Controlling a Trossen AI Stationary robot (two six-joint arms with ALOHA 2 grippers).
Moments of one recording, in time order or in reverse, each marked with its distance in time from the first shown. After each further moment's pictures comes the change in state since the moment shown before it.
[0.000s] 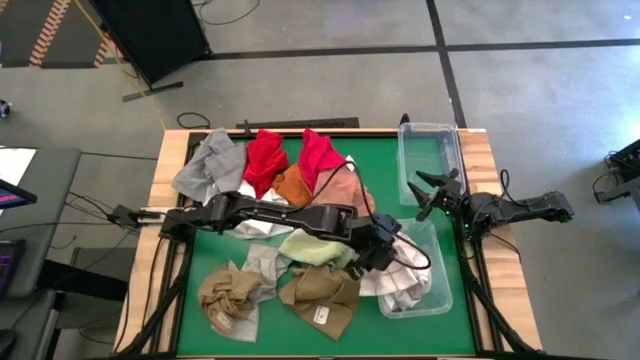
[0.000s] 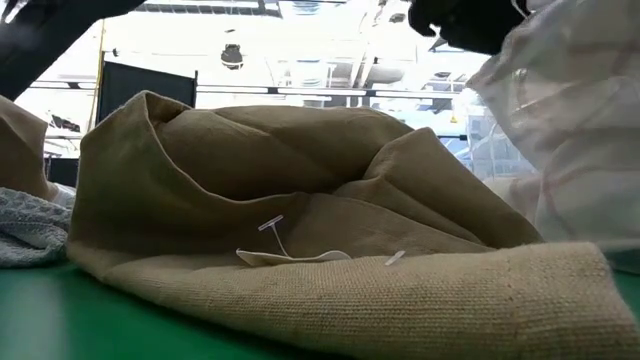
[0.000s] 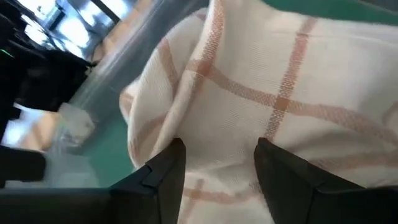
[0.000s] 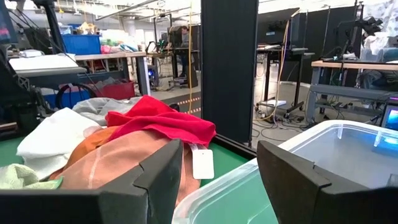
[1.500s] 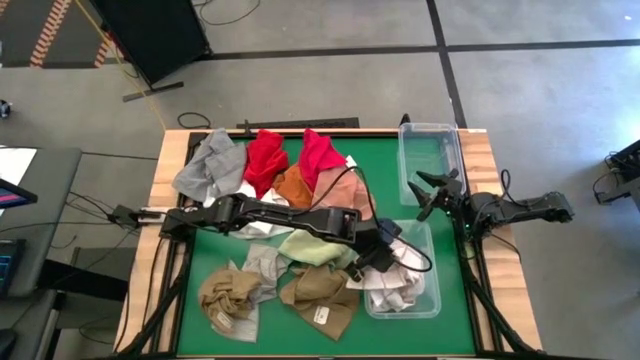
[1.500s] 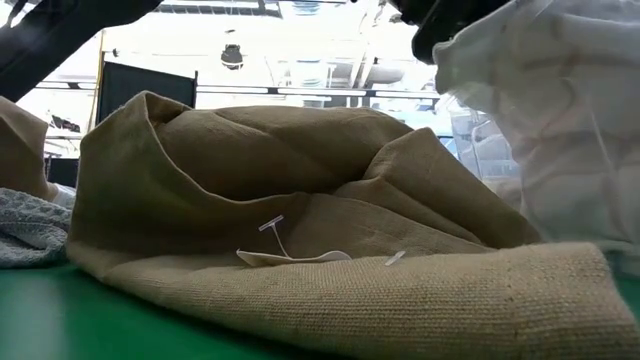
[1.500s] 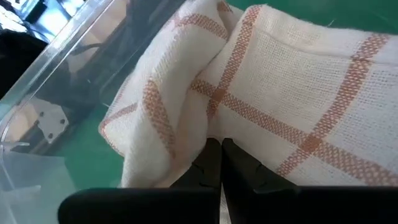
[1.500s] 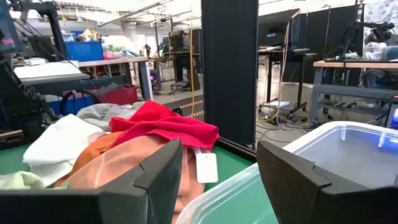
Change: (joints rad) left arm 0.001 0.080 0.006 -0.068 0.040 -0.009; right arm 0.000 0.000 0.000 -0.004 -0.002 0.006
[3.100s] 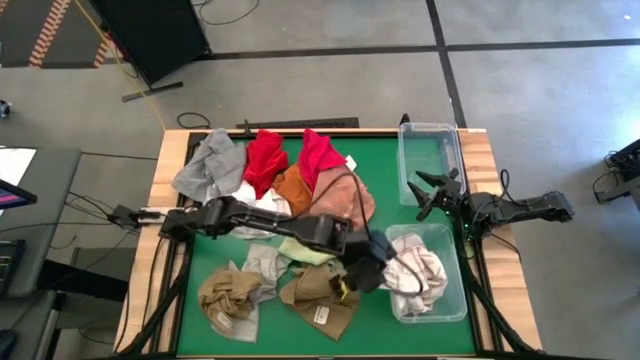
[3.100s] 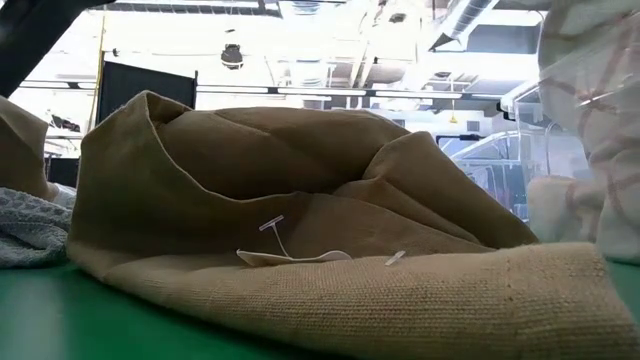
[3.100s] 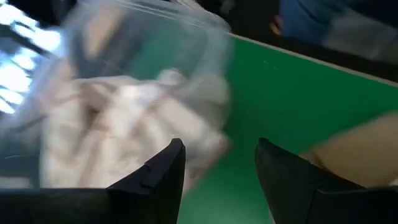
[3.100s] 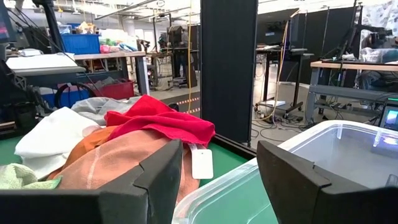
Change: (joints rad) left arm -0.085 -0.120 0.012 -0.076 0.124 0.110; right arm 0.000 0.000 0.000 -0.007 0.001 -0.006
